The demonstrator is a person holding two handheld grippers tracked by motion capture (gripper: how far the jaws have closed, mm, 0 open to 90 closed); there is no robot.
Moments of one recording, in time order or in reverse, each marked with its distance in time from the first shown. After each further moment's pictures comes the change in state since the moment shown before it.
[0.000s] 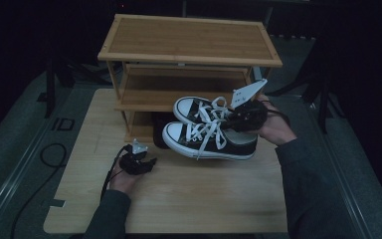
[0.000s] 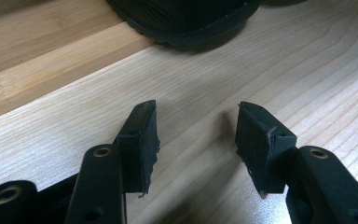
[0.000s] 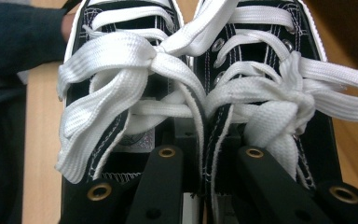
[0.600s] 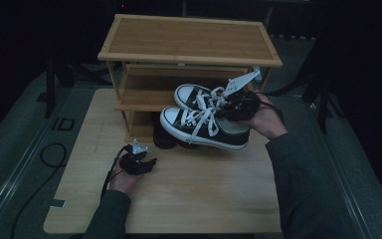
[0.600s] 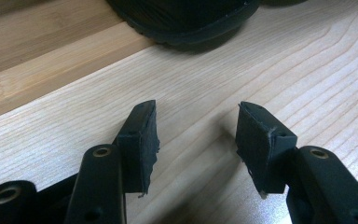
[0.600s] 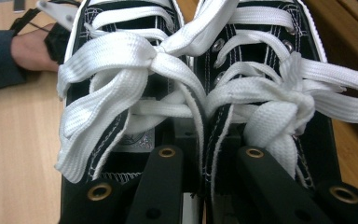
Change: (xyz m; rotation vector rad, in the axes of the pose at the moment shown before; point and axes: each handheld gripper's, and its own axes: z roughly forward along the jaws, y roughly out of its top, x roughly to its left) left arm 0.000 0.000 0.000 0.000 0.003 -0.001; right arm -0.017 0.017 0.012 0.000 -0.110 0.084
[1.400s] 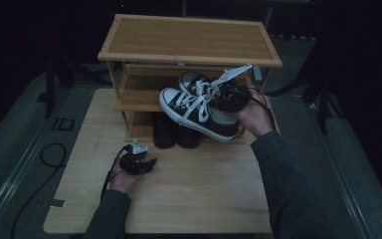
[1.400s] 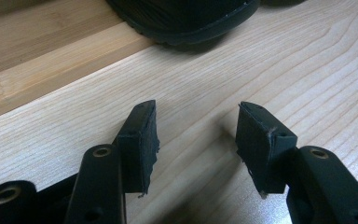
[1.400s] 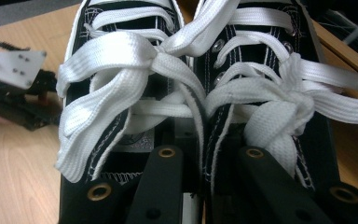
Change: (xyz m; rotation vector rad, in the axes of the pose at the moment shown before) left arm 0.000 0.000 0.000 -0.002 -0.002 0.000; right arm -0.009 0.018 0.019 -0.020 -0.182 0.158
